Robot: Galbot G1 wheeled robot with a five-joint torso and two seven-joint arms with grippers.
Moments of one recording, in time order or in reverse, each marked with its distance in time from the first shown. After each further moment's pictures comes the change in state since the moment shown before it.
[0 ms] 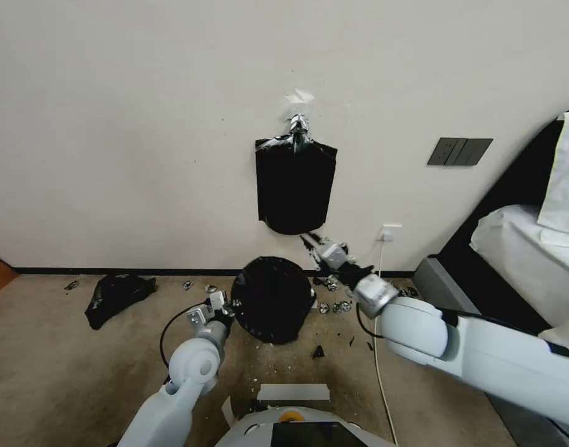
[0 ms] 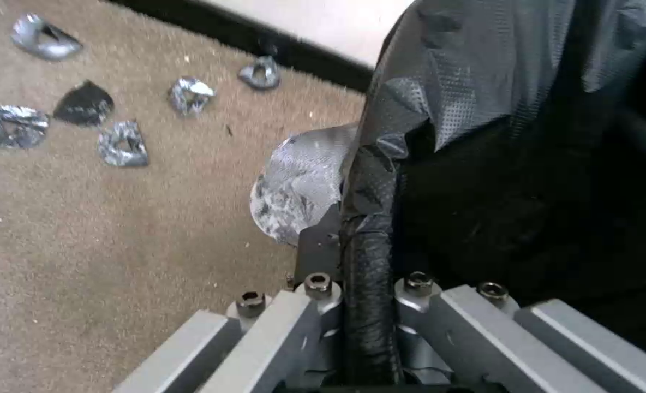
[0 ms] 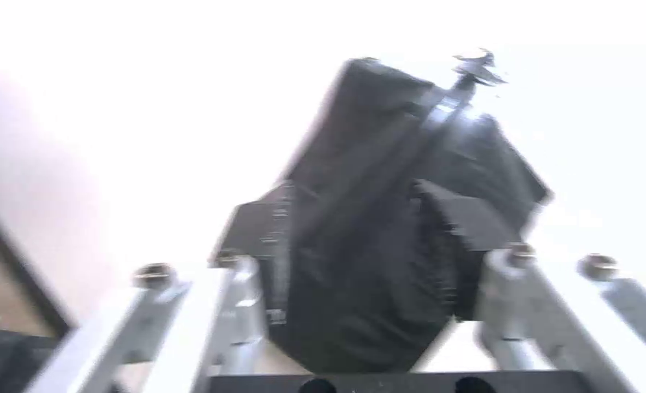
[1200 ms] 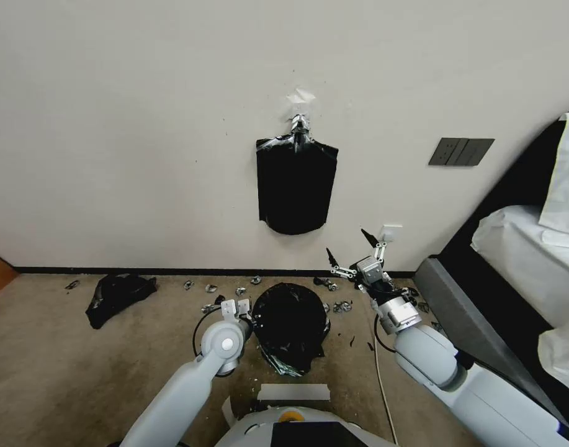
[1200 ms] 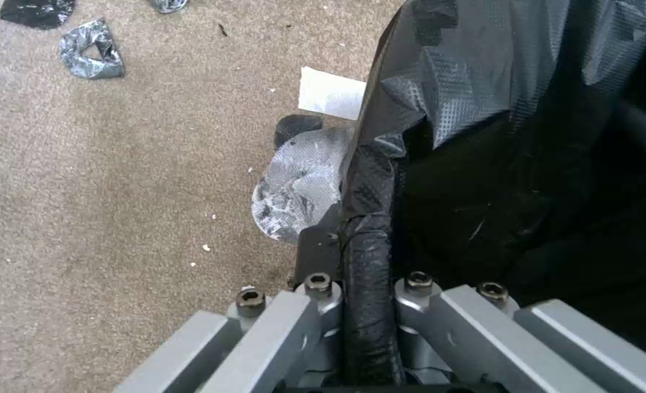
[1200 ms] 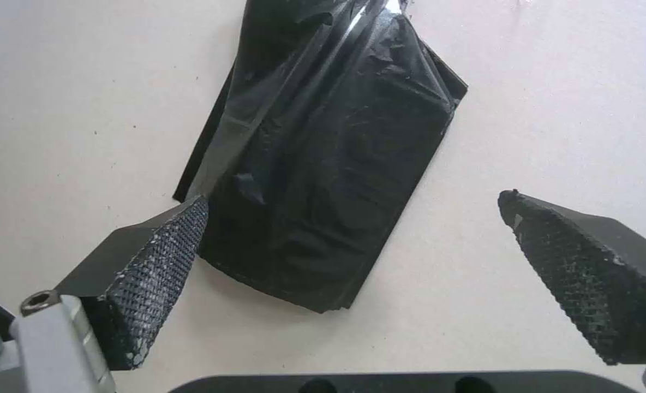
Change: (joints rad) left arm -0.142 0.003 0.183 0.160 -0.104 0.041 -0.144; right arm -0.367 0.194 0.287 -0.045 -0.113 0.066 -0.012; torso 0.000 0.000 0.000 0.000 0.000
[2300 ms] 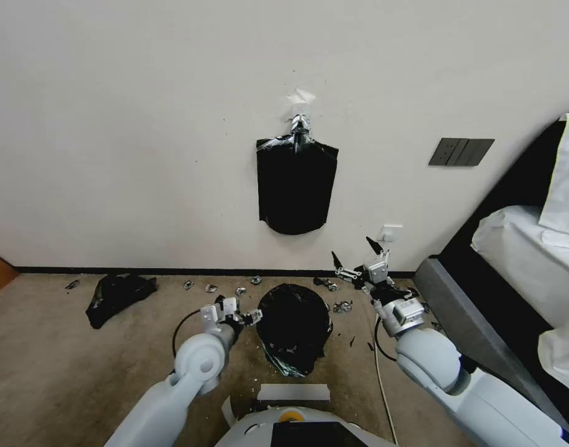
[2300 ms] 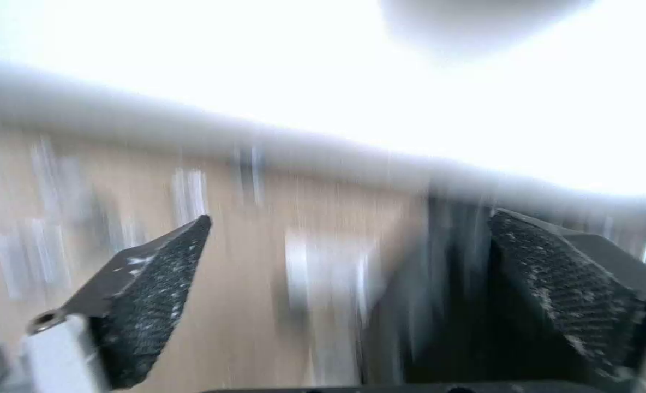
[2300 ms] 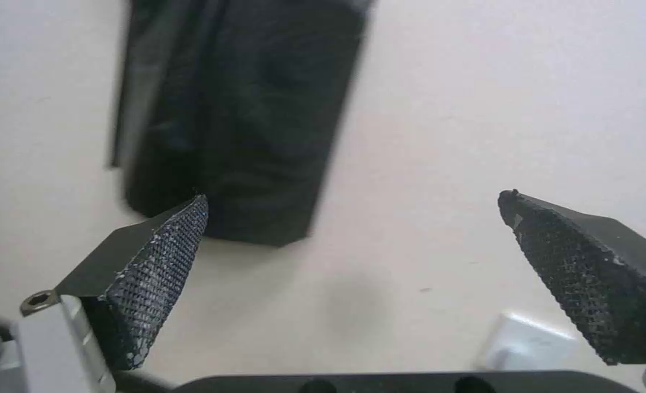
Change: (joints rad) left arm 0.264 0.069 -0.268 -0.263 0.452 -0.260 0.437; right arm -0.093 0.122 0.218 0.017 0.192 -0.115 -0.033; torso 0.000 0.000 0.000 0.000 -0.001
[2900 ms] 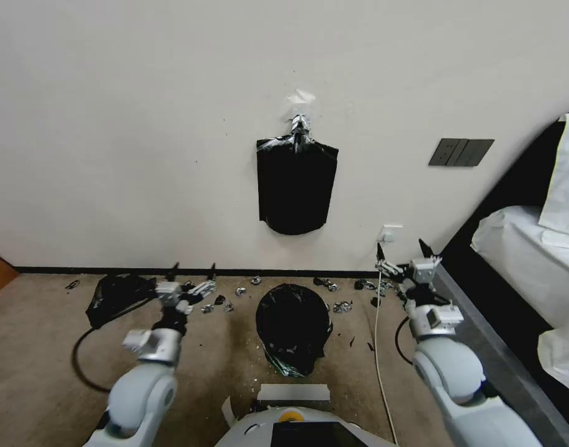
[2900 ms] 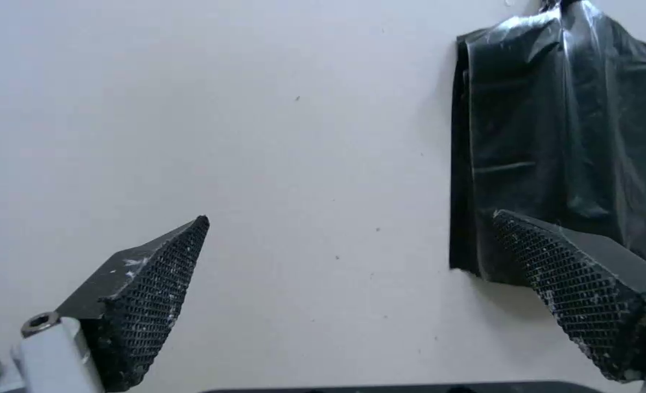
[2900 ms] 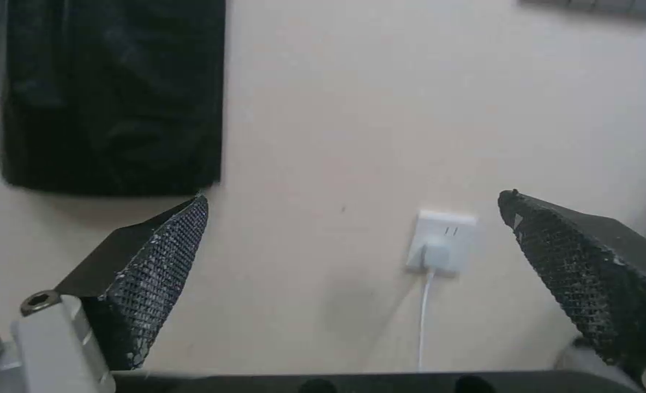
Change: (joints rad) left arm 0.286 -0.282 -0.451 0.034 0.487 -0.633 0.539; right arm -0.202 0.446 0.206 -0.035 -0.177 0.048 -0.212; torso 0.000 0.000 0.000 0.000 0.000
